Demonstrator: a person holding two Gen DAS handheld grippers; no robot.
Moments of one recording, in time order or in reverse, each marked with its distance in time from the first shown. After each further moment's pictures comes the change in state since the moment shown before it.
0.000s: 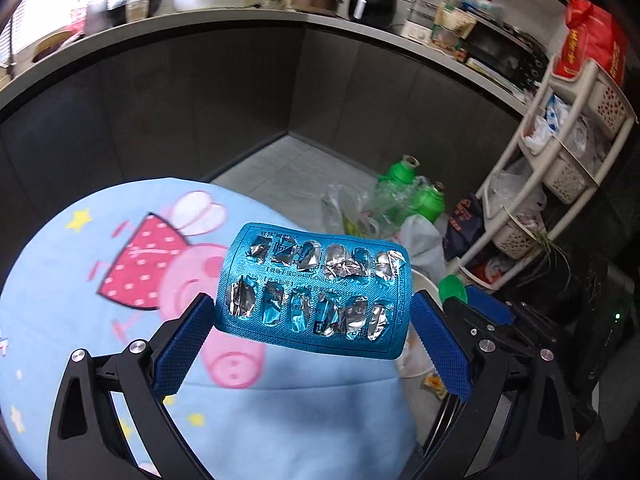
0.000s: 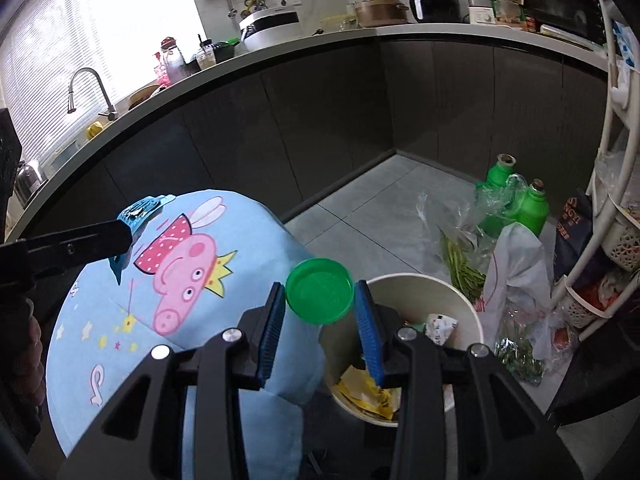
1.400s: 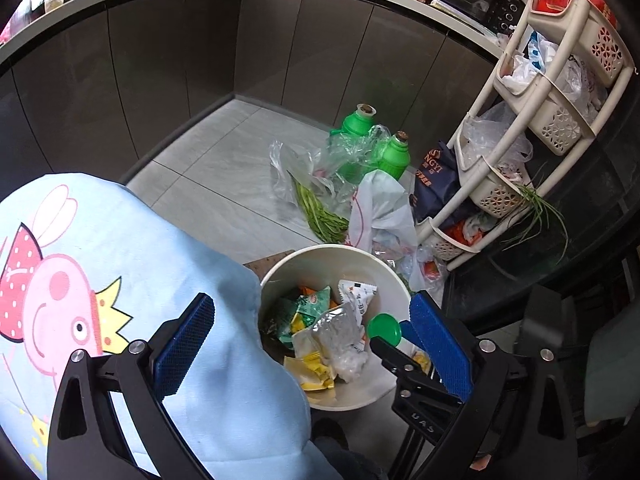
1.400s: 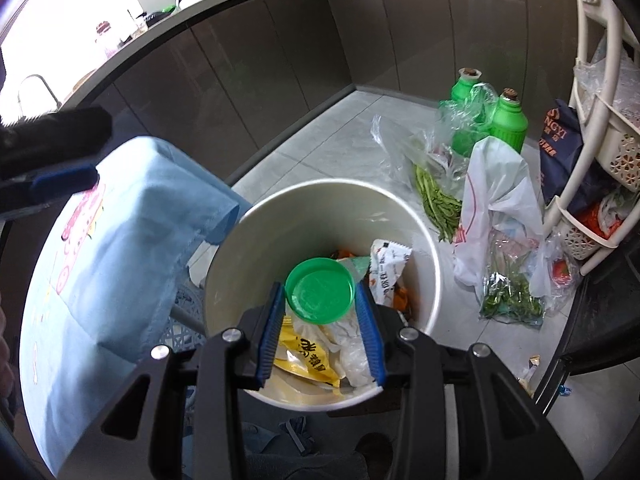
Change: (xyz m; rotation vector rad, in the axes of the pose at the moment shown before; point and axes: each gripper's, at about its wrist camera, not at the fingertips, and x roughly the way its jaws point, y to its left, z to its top) left arm 0.116 -0.094 0.006 0.090 0.140 -0.083; right arm 0.080 -0.092 -0.062 0.128 0.190 -0.045
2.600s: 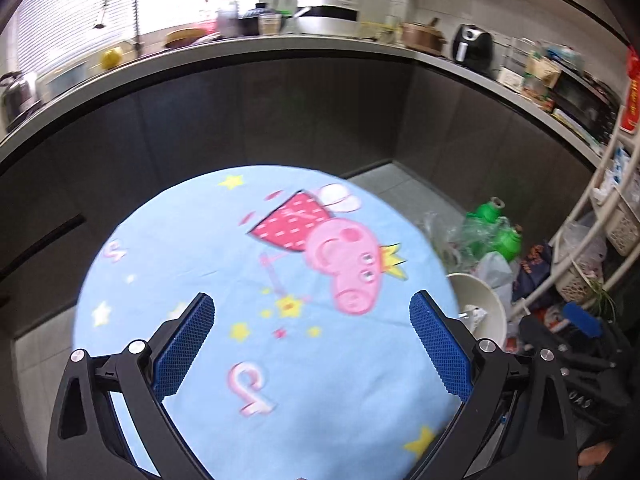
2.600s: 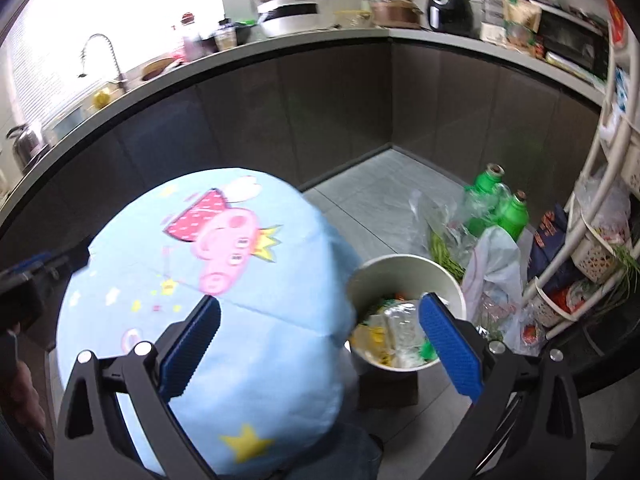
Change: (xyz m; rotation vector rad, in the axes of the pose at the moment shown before) left arm -0.249 0.100 -0.130 -0.342 -0.236 0.448; right arm -0.168 0.179 0.006 -0.239 -0.131 -0.034
